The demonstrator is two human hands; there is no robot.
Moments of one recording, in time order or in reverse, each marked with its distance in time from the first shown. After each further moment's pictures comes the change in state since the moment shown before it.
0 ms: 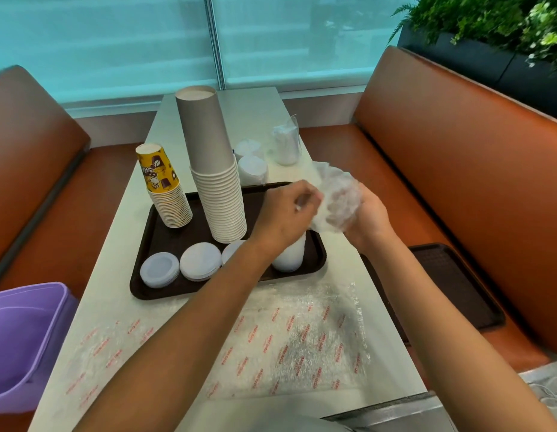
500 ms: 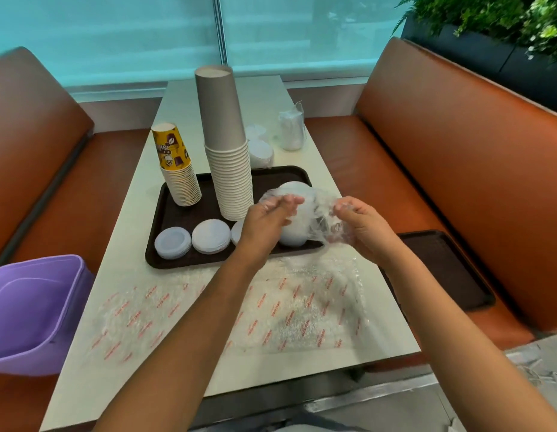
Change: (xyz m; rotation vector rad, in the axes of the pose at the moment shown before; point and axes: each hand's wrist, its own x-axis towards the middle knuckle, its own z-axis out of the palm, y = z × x) left_hand -0.071 -0.012 -0.020 -0.508 0.078 -0.330; right_hand -0.062 0.022 -0.017 -0.298 -0.297 0.020
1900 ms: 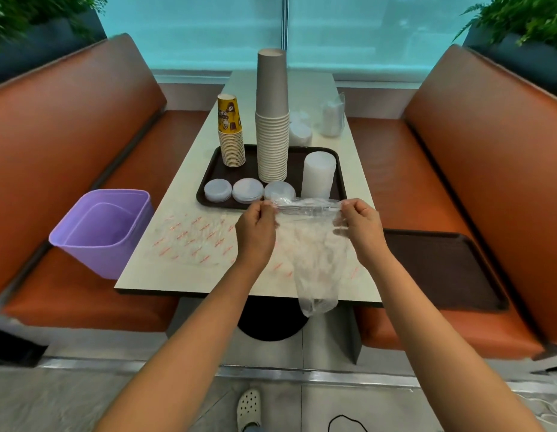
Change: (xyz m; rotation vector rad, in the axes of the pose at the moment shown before) left_hand -0.145 -0.017 -0.003 0.145 0.524 -0.009; right_hand -0.110 0.024 0.045 -0.216 0.201 -0.095
